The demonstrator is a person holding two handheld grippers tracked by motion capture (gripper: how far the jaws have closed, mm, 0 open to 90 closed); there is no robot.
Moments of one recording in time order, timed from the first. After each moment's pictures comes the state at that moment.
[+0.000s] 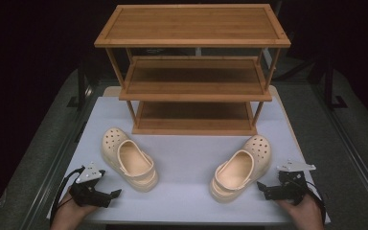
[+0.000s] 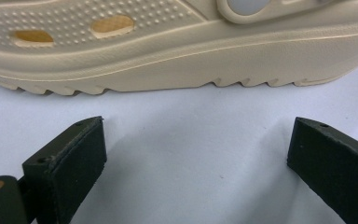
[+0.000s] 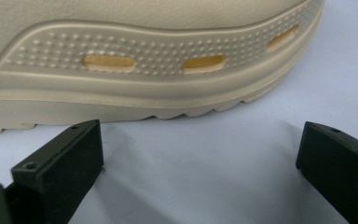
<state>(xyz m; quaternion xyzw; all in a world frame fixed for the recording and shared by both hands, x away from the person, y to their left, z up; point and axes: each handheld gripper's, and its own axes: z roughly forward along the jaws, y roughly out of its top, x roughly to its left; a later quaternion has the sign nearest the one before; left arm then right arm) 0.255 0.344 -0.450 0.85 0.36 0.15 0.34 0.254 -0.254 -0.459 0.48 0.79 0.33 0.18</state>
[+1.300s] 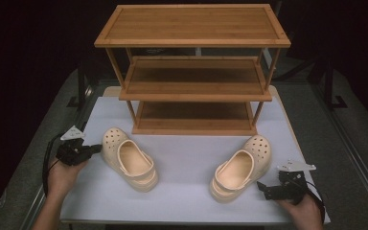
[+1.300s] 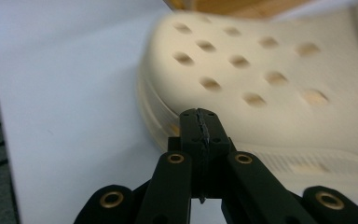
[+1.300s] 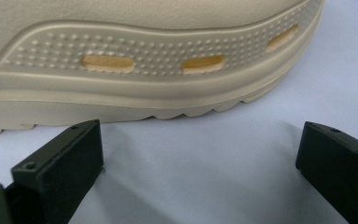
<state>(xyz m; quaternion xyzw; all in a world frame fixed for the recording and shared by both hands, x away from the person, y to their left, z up) 0.347 0.385 -0.395 0.81 0.44 0.19 0.35 0.254 -0.255 -0.460 0.48 0.79 0.33 0.18</state>
